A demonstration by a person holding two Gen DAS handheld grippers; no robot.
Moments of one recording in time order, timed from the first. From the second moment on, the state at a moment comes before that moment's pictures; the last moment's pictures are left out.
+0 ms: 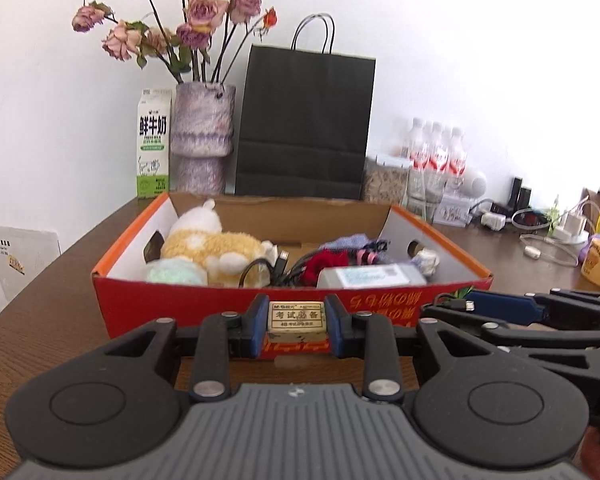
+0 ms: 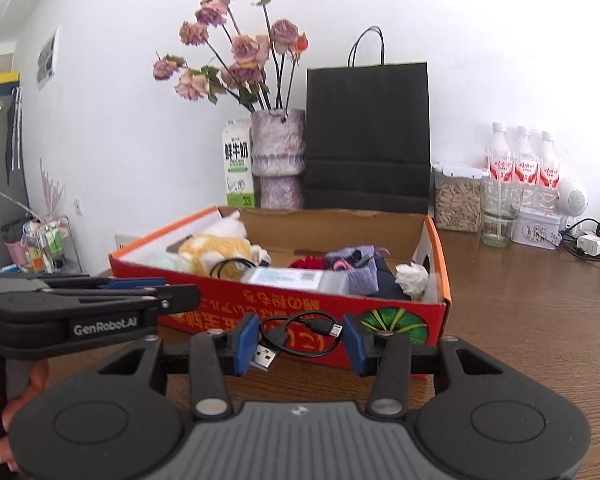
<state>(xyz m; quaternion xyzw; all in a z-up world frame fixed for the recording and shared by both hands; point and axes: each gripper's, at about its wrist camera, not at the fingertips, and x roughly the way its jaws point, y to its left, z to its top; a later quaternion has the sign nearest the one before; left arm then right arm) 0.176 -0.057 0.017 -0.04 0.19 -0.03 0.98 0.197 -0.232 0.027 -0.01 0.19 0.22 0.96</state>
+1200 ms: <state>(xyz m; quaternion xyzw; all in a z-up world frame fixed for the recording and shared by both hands) 0.279 -0.031 0.080 -0.04 0.10 0.02 0.99 0.312 -0.207 0.092 -0.02 0.14 0.20 0.97</state>
